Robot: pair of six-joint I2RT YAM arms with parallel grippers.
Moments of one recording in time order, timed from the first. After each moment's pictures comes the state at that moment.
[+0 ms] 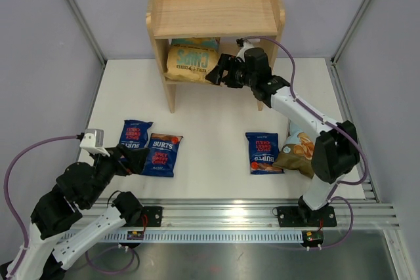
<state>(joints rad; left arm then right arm) -0.79 0.21 0.89 -0.93 -0.42 -0.52 0.52 1.76 1.51 -0.10 -0.25 0.60</state>
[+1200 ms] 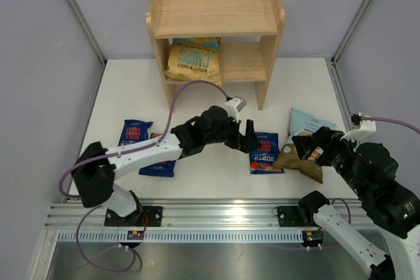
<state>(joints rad) -0.98 1.42 1.01 -0.05 0.15 -0.59 0.51 0.48 1.16 -0.98 0.20 0.54</state>
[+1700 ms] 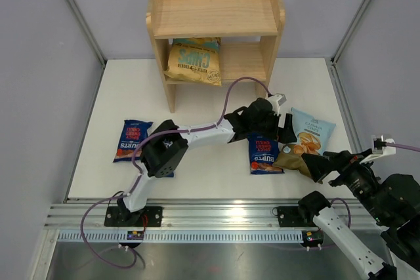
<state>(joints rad) -1.01 2.12 1.61 0.03 0.26 -0.66 0.51 0.30 1.20 -1.07 0.11 0.55</state>
